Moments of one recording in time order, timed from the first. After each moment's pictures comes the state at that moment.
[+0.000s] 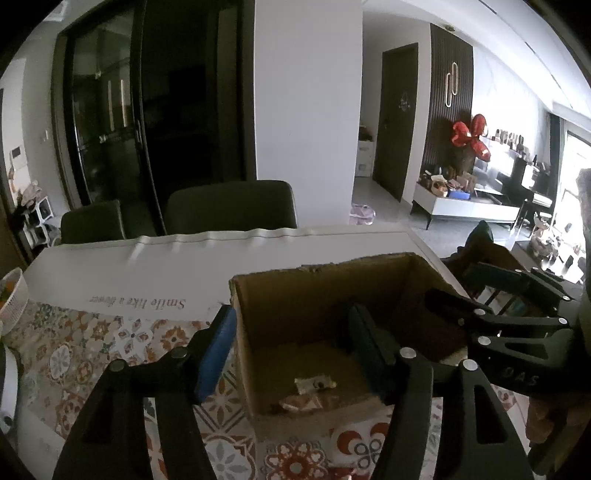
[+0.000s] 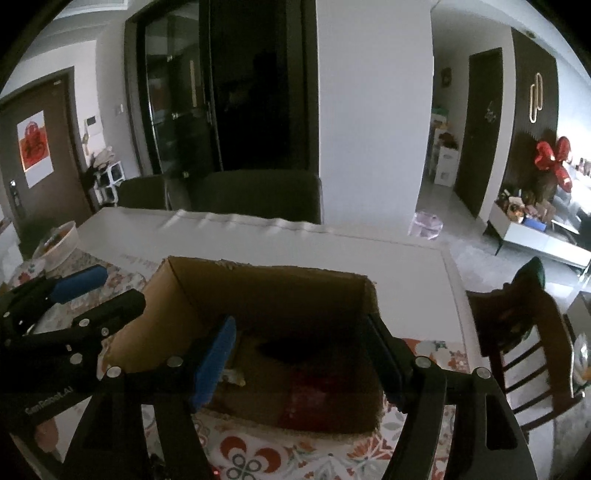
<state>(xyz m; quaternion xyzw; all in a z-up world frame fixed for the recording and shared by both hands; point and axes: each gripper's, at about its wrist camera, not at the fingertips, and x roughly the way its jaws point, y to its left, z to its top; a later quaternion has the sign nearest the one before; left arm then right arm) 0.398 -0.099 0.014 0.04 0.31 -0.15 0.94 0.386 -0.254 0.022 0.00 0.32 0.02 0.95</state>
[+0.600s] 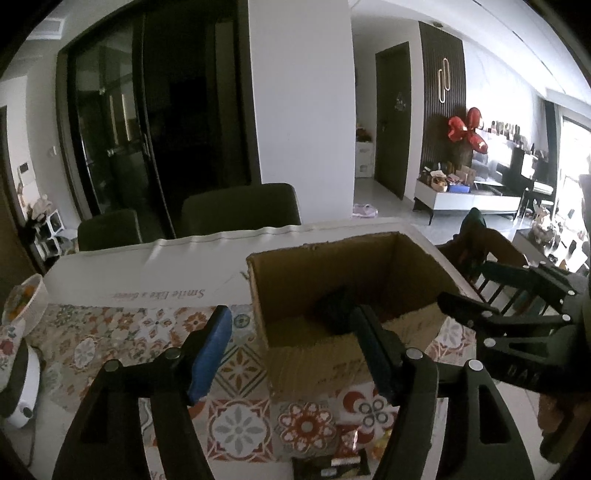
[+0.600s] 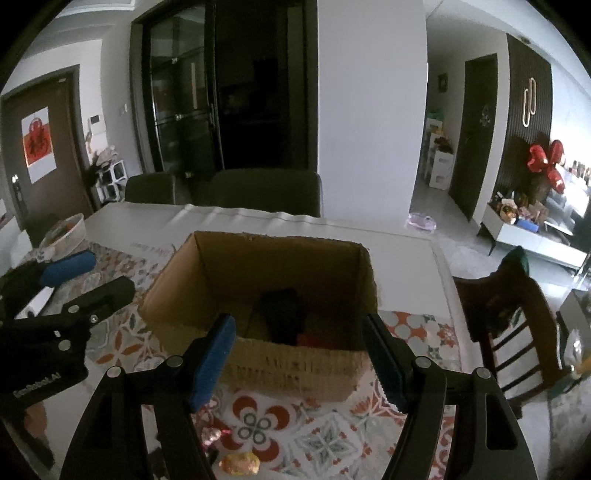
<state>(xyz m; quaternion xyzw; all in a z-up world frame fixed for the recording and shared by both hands) 0.335 -0.081 0.025 0.07 0.29 -0.14 0.94 0.325 -0.245 0.023 -0.01 0.31 0.01 0.95</state>
